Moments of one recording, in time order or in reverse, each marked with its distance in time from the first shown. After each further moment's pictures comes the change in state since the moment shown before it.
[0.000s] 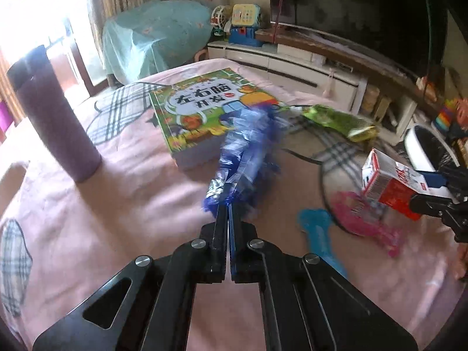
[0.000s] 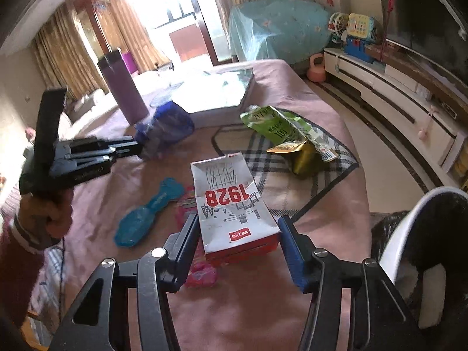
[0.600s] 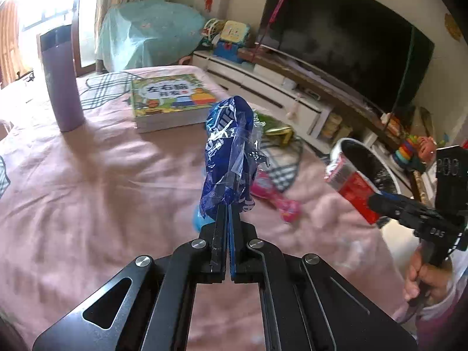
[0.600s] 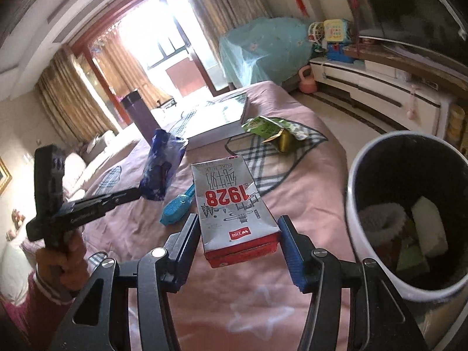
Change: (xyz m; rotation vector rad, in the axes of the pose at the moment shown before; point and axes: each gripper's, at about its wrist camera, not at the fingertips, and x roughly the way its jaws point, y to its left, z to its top) left arm -0.084 -0.053 -0.049 -0.162 -0.068 -0.193; right arm -0.078 -0.010 -0.048 0.150 -0.128 0.051
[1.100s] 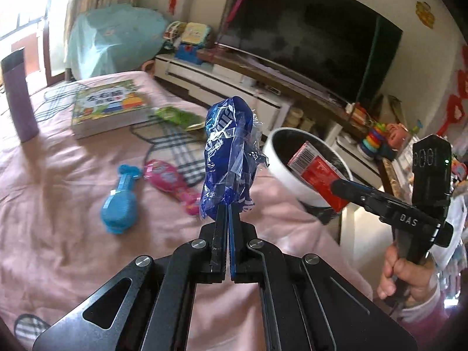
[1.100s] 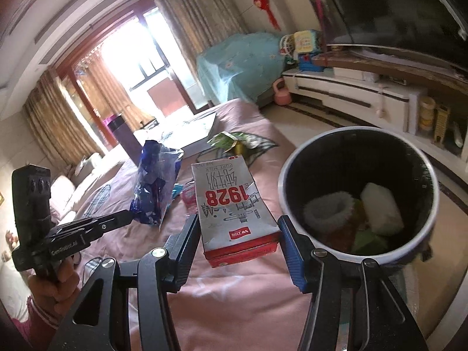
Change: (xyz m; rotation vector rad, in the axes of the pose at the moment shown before) left arm -0.003 -0.095 -0.009 0.077 -0.004 -0.126; right arm -0.056 -0.043 -0.013 0.077 -0.089 -0.083
